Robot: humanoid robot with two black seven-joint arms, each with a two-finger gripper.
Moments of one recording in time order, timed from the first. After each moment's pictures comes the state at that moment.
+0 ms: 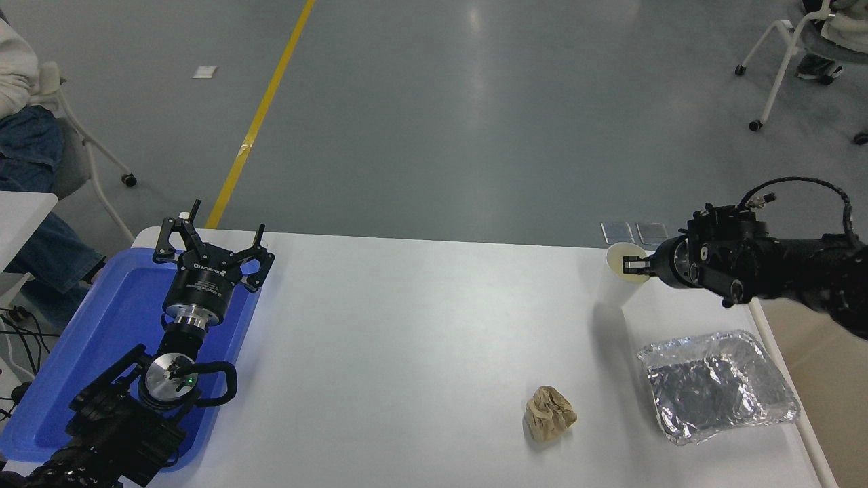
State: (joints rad) left arm -0.52 0.18 -1.03 -0.54 -0.09 -0.62 -0.35; right arm 1.41 -0.28 -1.06 0.66 -0.43 0.26 0.04
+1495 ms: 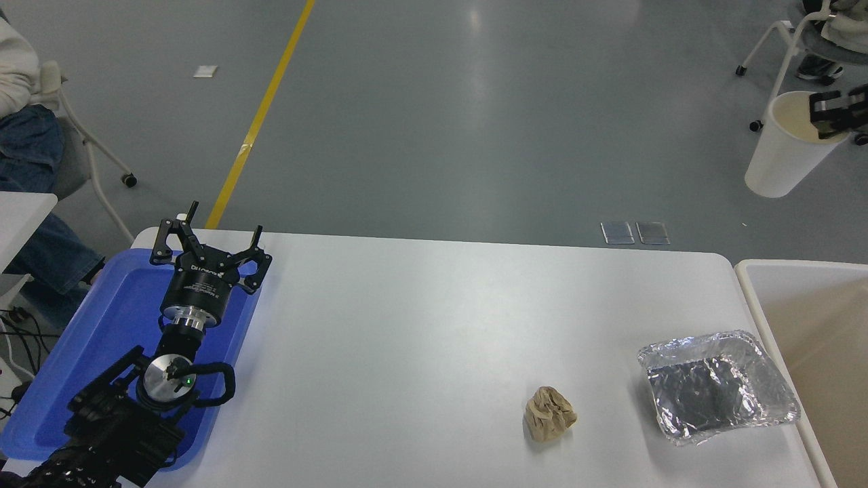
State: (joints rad) left arm -0.51 0.18 -1.03 -0.54 -0.09 -0.62 -0.35; right arm 2.35 -0.71 -1.50 1.22 -0.57 0.46 0.05
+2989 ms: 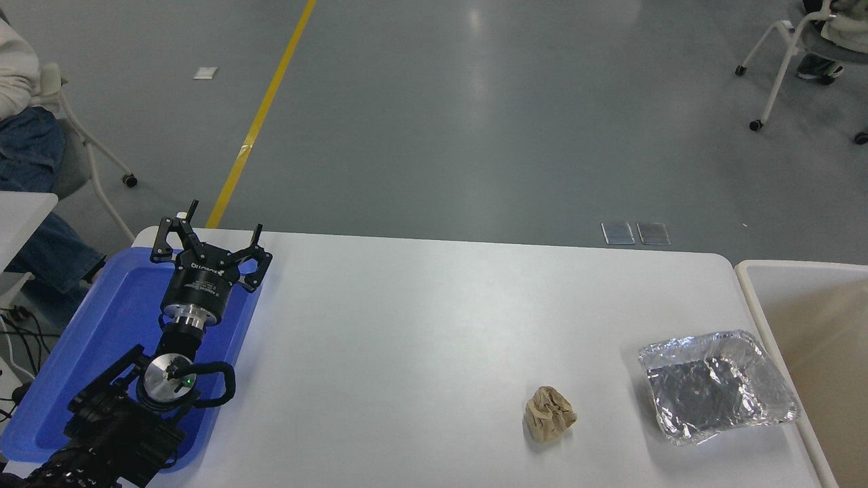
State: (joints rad) left arm -0.52 0.18 -1.03 -0.54 -0.09 -0.62 -0.35; right arm 0.68 -0.78 -0.35 0.31 -0.46 0.05 0.07
